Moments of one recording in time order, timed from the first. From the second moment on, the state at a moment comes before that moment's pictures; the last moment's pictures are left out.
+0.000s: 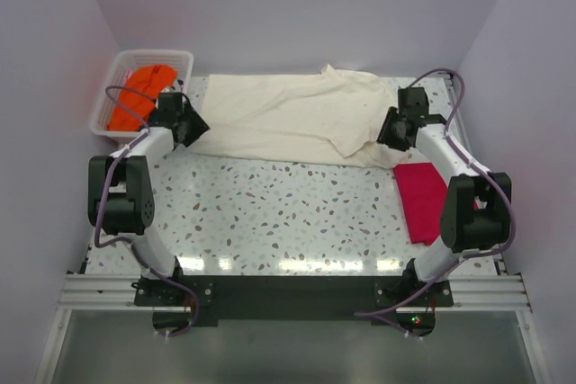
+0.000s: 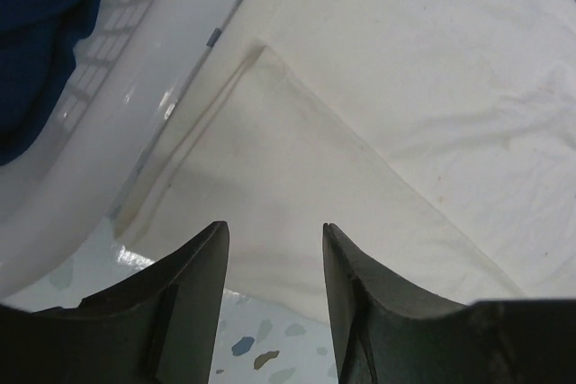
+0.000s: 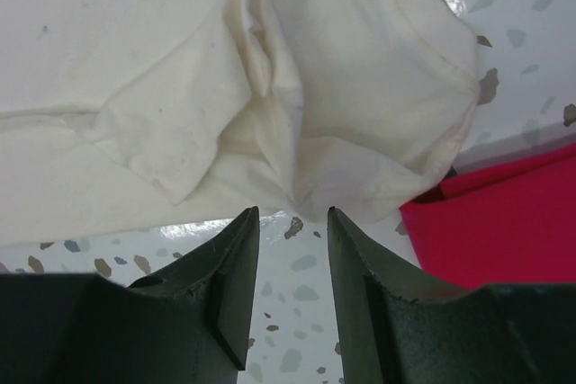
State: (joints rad) left arm 0.01 1.78 1.16 -0.15 0.02 -0.69; right arm 0.08 1.65 1.23 -0.52 0.05 0.44
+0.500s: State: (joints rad) left arm 0.01 1.72 1.06 -0.19 0.01 -0.69; right arm 0.08 1.57 1.08 -0.50 0.17 0.42
